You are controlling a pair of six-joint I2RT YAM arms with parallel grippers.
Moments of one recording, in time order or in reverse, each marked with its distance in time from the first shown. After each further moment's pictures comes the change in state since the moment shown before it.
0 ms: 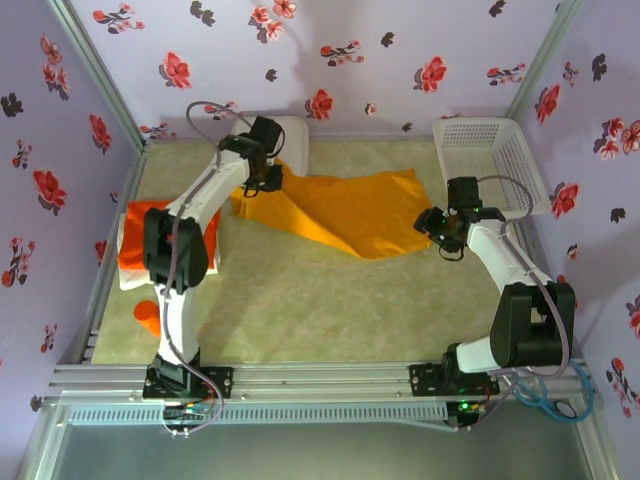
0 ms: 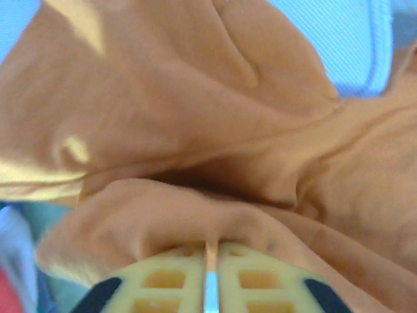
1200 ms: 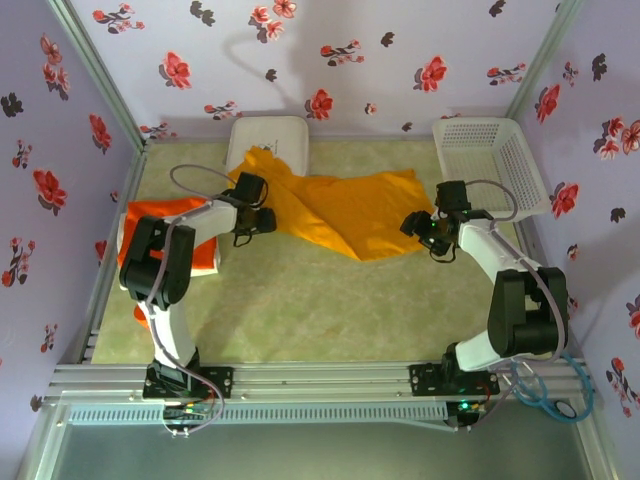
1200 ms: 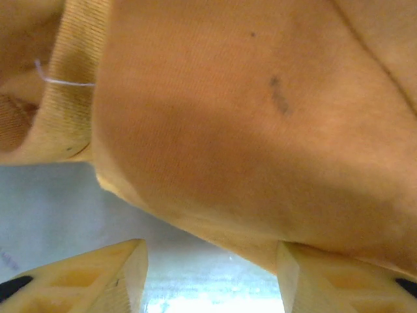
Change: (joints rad) left arm 0.036 -0.219 -0.792 0.634 0.079 -0.205; right arm 0.042 0.069 -0.039 0.090 -0.098 0.009
